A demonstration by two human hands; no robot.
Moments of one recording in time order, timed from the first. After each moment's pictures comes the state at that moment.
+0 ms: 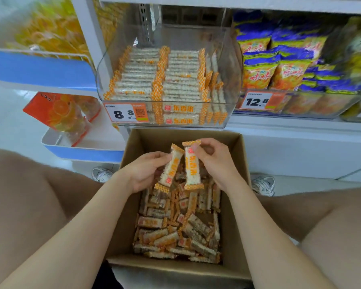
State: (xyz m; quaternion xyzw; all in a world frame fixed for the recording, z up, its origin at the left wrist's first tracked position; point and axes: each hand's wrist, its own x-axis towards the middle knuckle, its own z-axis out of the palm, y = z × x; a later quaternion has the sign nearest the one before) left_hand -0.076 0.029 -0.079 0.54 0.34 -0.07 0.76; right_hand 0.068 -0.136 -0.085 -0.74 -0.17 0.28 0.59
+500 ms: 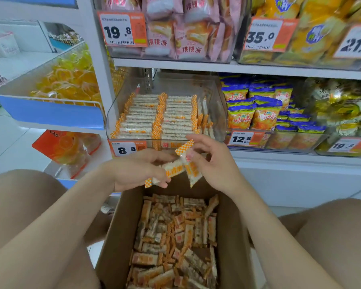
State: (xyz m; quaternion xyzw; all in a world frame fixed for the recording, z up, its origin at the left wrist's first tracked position) left_hand -0.073 0.033 0.068 0.76 0.19 -0.12 0.61; right_hand 0.074 -0.137 0.032 -0.72 -0.42 0.14 0.53
